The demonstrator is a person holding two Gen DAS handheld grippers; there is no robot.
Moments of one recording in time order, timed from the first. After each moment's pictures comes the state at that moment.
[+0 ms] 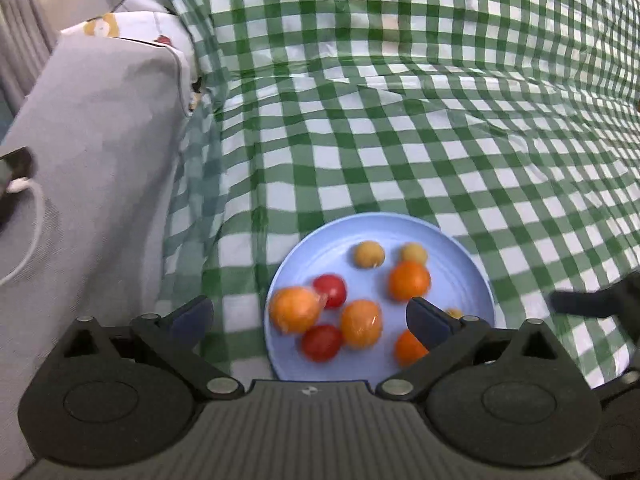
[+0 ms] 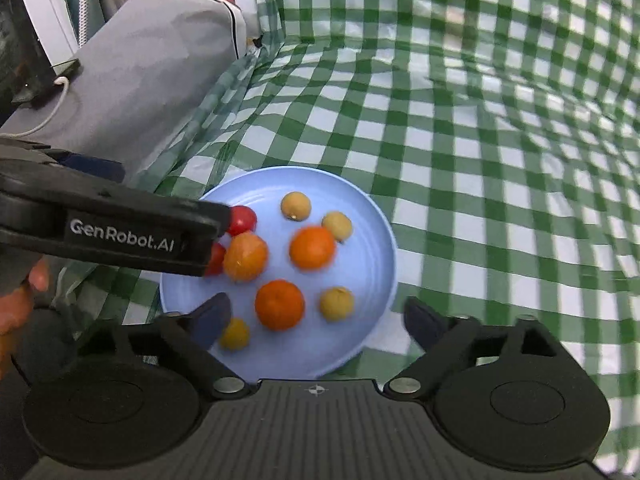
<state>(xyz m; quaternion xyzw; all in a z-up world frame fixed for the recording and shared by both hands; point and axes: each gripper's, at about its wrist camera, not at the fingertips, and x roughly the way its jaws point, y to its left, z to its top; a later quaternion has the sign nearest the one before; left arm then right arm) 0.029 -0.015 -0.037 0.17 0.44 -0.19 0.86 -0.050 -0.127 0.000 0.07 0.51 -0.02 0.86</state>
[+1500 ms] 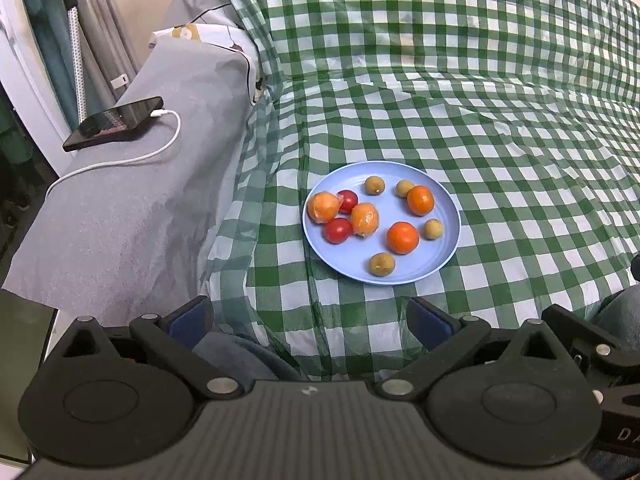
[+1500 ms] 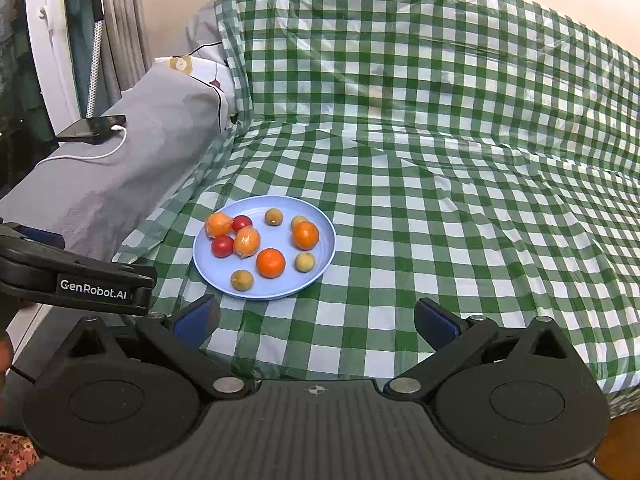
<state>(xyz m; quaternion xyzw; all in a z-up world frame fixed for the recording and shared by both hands) -0.124 0.039 0.012 0.16 0.41 -0.13 0.89 -0.214 -0.091 0.090 0.06 0.41 -0.11 0.91</state>
